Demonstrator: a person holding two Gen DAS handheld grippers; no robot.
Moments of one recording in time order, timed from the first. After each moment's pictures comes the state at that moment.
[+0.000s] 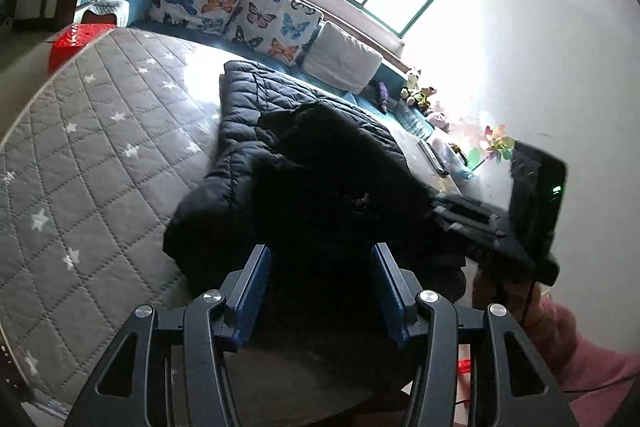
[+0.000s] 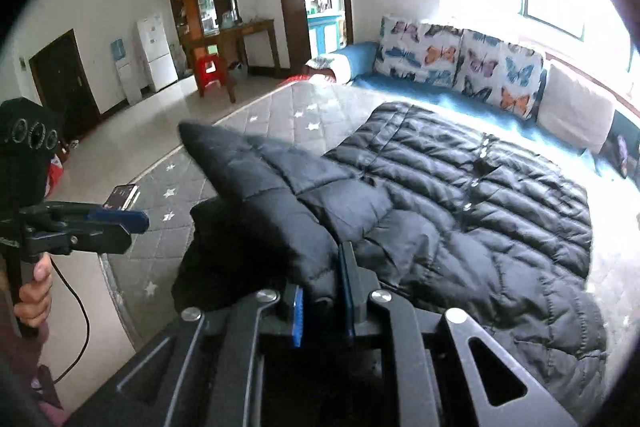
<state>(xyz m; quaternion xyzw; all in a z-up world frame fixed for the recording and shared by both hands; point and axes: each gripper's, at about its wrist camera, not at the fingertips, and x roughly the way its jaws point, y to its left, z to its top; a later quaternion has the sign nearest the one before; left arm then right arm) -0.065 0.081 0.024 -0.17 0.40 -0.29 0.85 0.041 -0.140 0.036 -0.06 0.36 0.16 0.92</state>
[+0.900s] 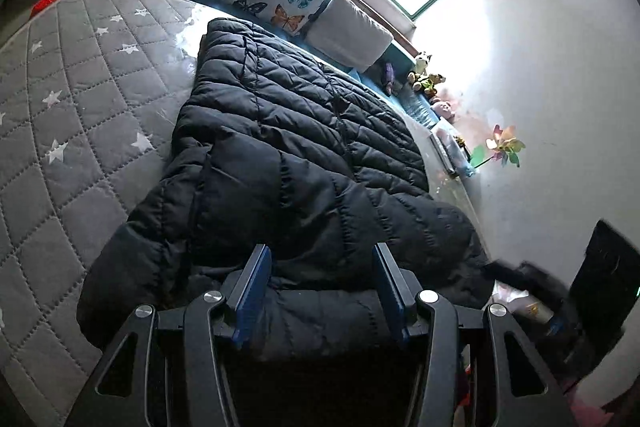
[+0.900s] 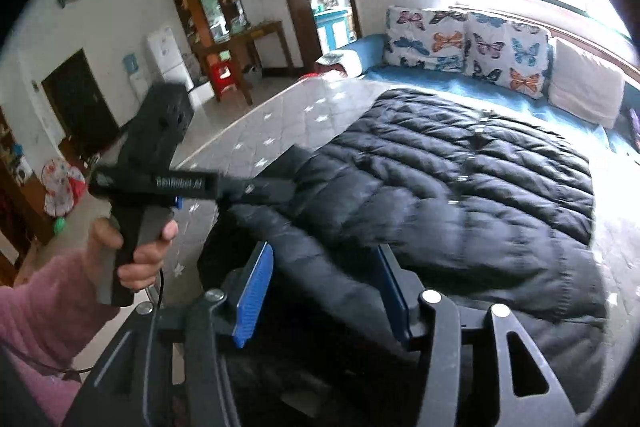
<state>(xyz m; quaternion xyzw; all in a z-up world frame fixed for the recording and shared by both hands) 0.049 0.013 -0.028 -0.20 0.46 -0.29 0.82 0.012 -0.196 0.059 -0.01 0.36 0.19 0.91</state>
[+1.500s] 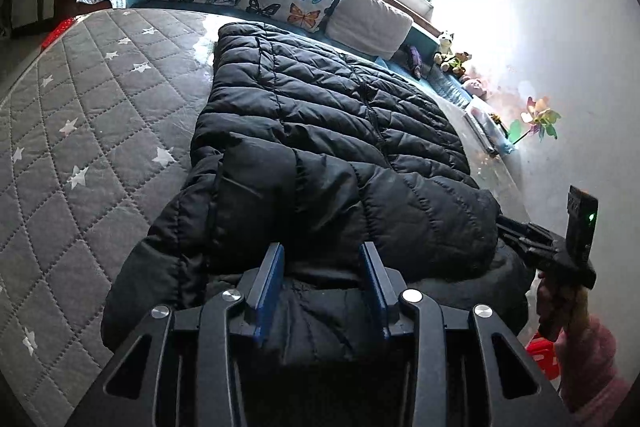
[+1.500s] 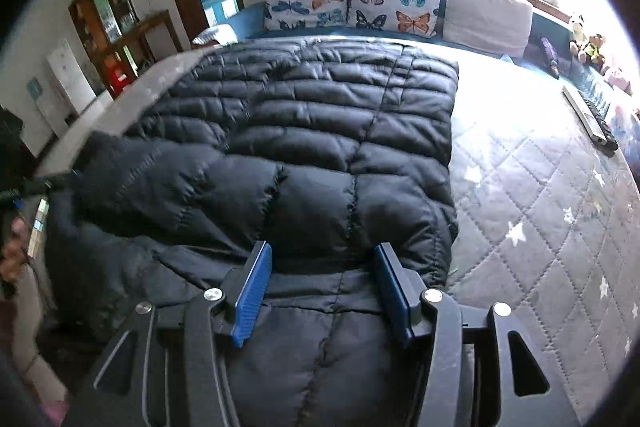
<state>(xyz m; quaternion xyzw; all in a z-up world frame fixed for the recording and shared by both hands) 0.060 -0.005 -0.038 -0.12 0.47 -0.24 0.84 0.062 -0.331 -0.017 0.01 0.43 0.01 0.90</state>
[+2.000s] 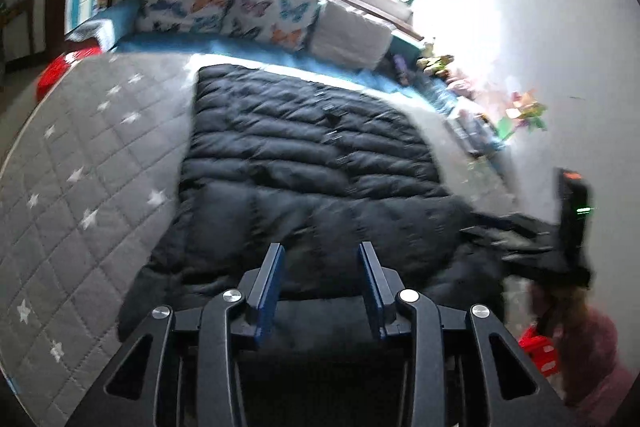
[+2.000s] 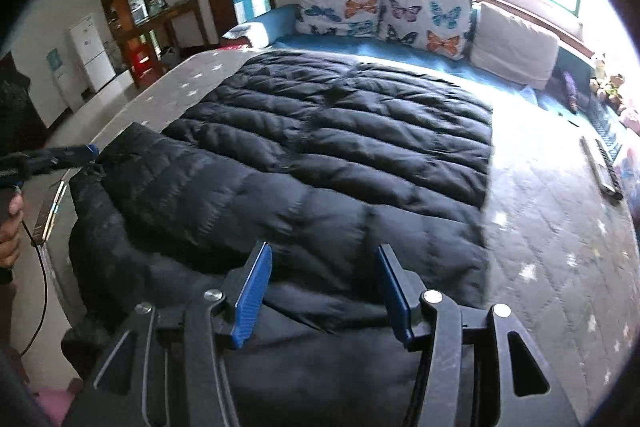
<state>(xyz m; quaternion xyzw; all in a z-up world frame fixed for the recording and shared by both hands) 0.035 -0.021 0.022 -0.09 0.43 -0.28 0.86 0.066 -0.284 0.018 -0.03 0.42 0.06 0.90</state>
